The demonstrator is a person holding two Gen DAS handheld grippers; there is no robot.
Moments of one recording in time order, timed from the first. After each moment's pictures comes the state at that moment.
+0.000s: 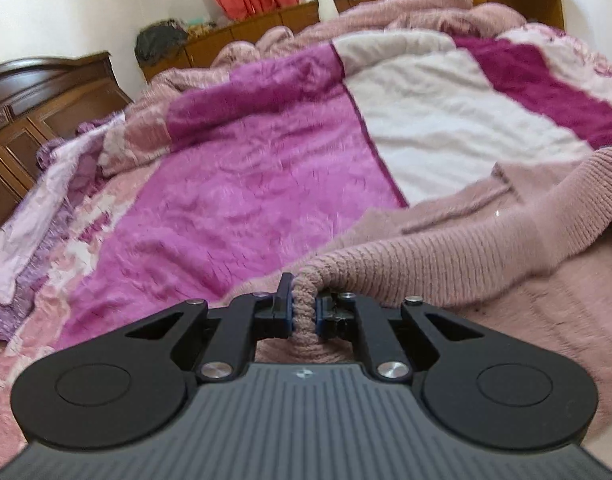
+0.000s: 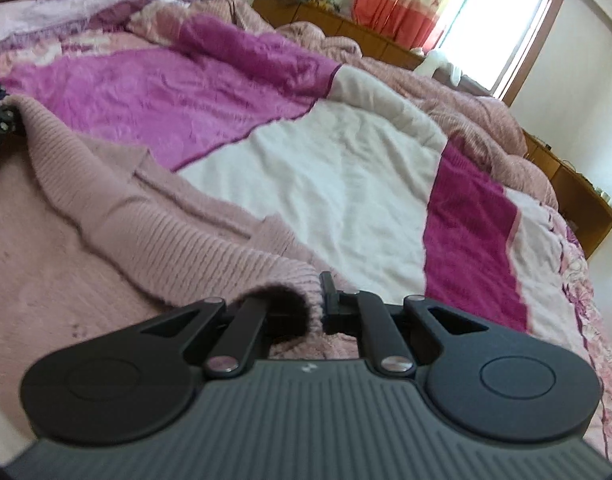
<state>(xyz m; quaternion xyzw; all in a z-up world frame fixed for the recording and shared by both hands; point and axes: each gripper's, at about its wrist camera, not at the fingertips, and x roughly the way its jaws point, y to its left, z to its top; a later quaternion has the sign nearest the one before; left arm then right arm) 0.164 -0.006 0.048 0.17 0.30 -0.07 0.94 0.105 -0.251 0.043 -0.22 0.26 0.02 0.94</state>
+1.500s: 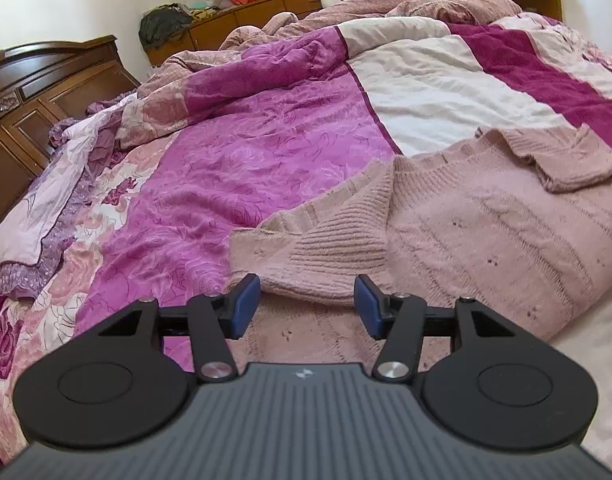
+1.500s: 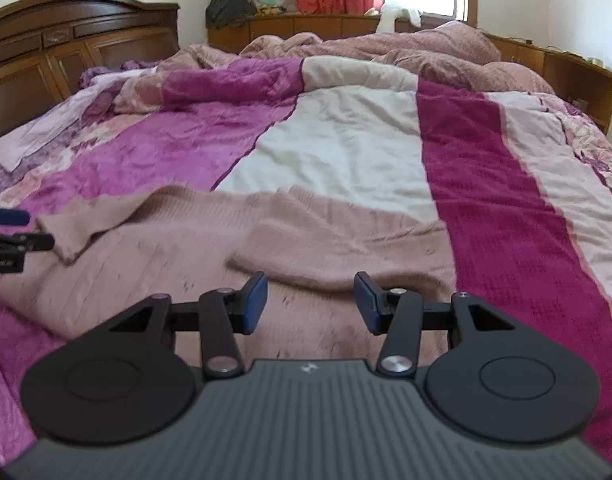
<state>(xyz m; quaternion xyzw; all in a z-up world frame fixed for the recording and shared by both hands) 0.078 0.025 0.066 0.17 0.32 -0.06 0.93 0.014 -0.285 0.058 0.00 0.28 0.03 0.96</state>
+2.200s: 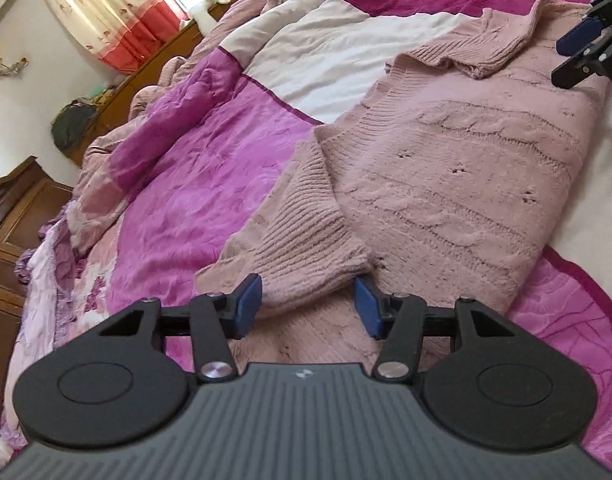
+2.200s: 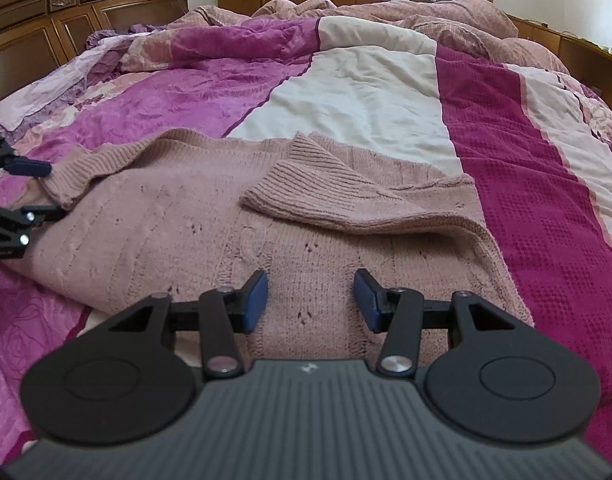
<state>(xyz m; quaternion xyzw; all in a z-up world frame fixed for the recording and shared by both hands) 0.084 0.015 0.032 0.36 0.28 -0.18 0.87 0.019 -0.269 0.027 -0.01 0.32 0.04 0.95</state>
